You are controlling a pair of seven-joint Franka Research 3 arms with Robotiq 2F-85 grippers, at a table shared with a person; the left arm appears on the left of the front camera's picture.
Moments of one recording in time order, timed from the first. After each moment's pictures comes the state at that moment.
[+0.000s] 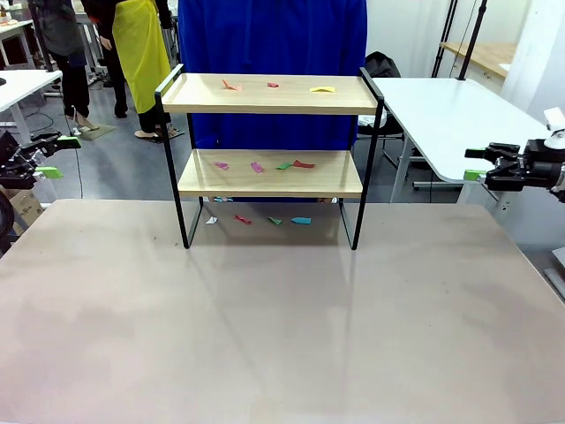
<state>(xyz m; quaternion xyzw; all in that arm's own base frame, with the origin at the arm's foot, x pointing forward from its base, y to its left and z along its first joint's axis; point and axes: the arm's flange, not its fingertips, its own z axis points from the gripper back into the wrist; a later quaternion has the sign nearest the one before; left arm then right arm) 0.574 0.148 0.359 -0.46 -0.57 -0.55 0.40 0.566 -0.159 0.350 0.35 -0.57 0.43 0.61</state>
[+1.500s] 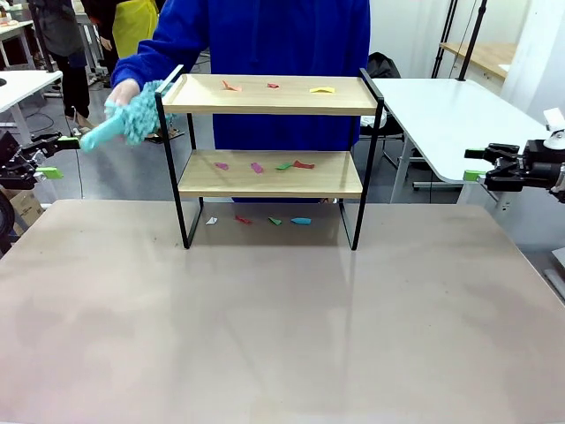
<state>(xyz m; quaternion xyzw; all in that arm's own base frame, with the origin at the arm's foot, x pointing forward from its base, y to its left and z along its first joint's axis) 0.574 0.148 0.359 -0.46 -0.57 -0.55 0.40 0.566 -0.159 0.350 0.35 -0.57 0.43 0.61</state>
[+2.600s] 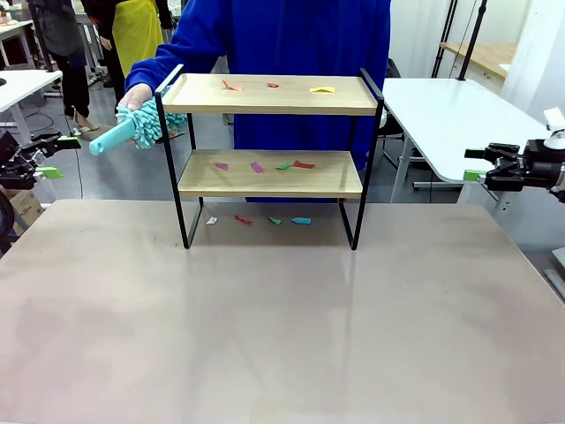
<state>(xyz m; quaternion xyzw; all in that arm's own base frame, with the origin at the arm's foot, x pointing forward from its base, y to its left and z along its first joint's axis) 0.574 0.148 0.359 -0.46 -0.57 -0.55 0.40 0.566 -0.159 0.350 0.35 -0.57 0.43 0.61</state>
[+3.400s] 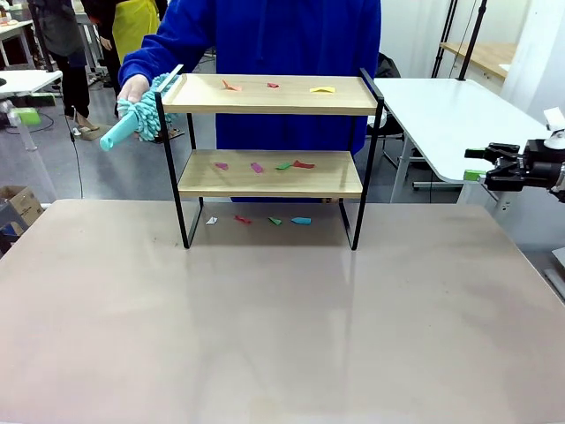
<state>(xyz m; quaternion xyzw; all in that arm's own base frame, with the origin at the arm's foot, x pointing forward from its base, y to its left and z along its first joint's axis) 0.534 0.157 0.496 -0.42 -0.54 -0.44 0.58 0.566 -0.159 0.351 0.35 -0.57 0.43 0.61</state>
